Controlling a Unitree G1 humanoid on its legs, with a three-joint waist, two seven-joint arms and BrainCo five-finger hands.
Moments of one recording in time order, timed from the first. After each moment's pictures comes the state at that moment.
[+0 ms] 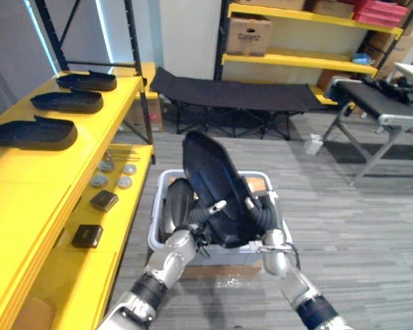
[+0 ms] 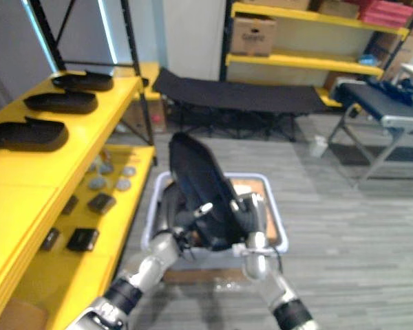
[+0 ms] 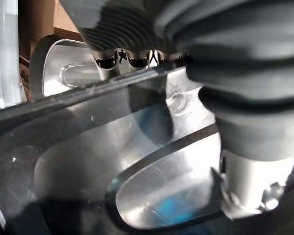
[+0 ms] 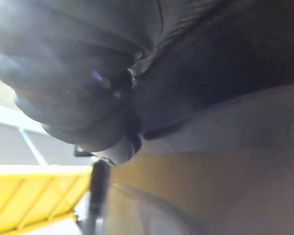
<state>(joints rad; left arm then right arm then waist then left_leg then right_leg) -0.30 0.10 -0.45 0.41 -0.74 0.15 0.18 -0.13 -0.19 0.39 0.35 -0.50 -0.41 -0.71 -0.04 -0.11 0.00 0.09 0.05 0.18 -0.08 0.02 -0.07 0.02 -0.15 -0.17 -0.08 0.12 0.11</state>
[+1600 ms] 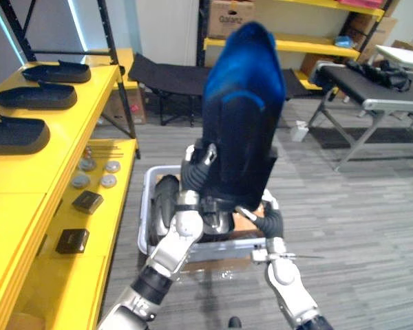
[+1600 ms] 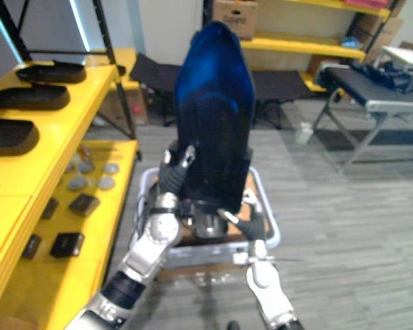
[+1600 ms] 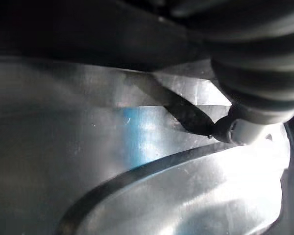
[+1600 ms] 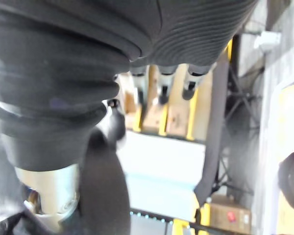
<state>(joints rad) -0.34 0.03 -0.39 0.04 0.01 -0.10 0.59 0.03 -0.13 0.25 0.19 0.05 -0.47 -0.27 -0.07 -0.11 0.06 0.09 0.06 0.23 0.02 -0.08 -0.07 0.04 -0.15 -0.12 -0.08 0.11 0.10</state>
